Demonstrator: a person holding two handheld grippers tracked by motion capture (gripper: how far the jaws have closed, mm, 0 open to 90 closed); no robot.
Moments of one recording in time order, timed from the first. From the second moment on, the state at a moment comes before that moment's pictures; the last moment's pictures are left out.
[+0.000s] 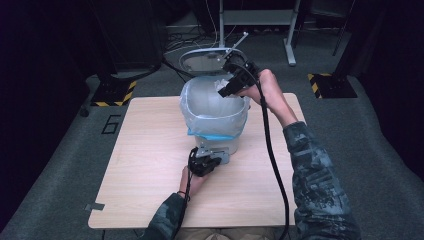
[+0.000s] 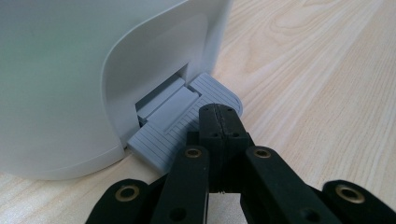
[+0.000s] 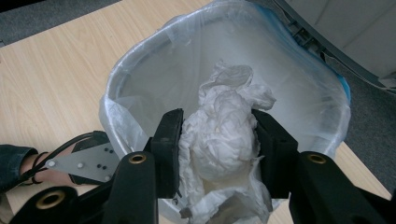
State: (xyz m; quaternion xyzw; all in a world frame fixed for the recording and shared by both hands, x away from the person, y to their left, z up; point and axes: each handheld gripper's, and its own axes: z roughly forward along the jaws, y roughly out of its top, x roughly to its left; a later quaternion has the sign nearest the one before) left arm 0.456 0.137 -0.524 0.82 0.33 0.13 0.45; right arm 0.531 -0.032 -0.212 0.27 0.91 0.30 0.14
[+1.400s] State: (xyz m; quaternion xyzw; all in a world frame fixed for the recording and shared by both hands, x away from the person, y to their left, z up) left arm 0.456 0.137 -0.525 0.82 0.32 0.13 0.45; right arm 0.520 -0.011 -0.240 0.26 0.91 0.27 0.17
